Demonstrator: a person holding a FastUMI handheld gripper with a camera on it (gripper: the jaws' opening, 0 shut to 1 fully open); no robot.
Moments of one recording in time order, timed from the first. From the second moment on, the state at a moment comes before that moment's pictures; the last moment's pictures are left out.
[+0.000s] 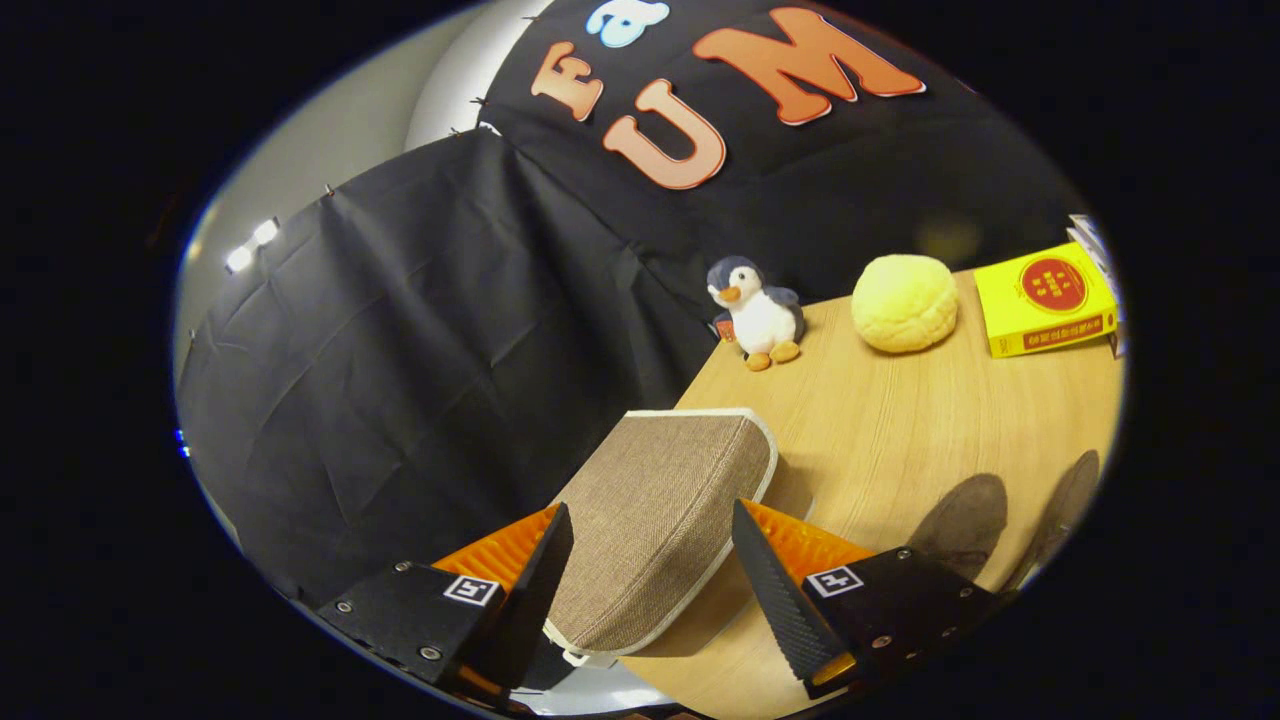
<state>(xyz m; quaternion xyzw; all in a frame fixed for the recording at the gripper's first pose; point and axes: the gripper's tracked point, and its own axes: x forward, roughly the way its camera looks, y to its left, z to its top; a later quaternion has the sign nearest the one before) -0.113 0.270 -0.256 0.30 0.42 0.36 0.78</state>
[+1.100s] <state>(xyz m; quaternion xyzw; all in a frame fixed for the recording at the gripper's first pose) -0.134 0.309 -0.303 0.46 0.53 0.33 0.64</state>
